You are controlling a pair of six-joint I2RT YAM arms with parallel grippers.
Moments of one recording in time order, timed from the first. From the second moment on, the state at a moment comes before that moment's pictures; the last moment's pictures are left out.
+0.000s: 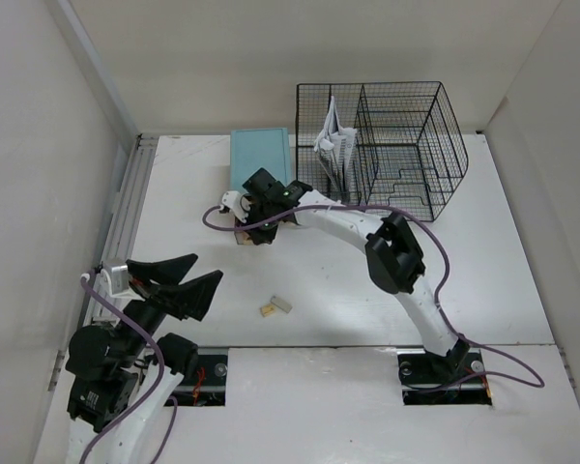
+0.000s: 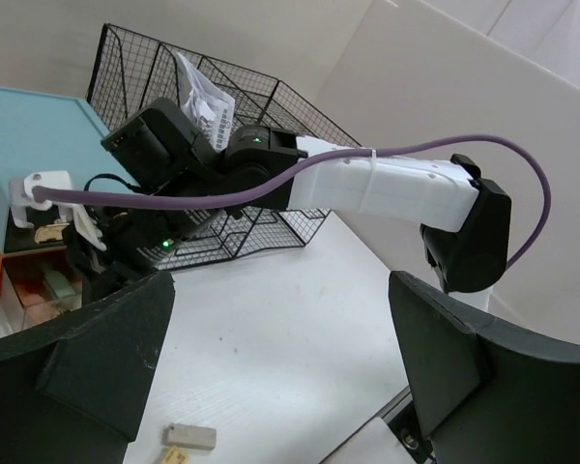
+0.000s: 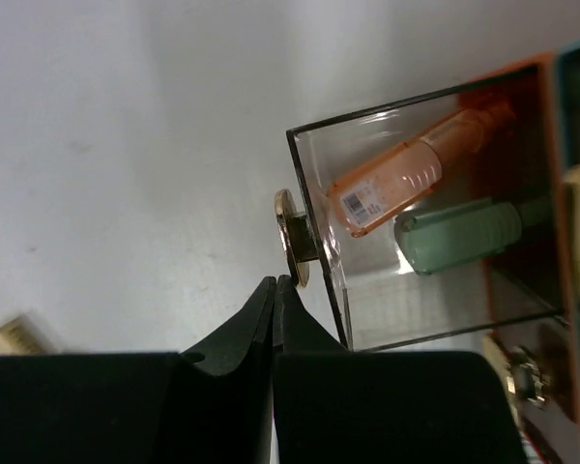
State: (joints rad) left arm -0.43 0.00 0.70 -0.44 0.18 -0.57; right arm 0.87 2.31 2.05 -0.75 -0.36 -0.41
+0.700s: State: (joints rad) left arm -0.43 0.00 0.66 -0.42 0.14 -0.62; right arm 0.92 2.45 2.17 -0.59 0.07 -0.32
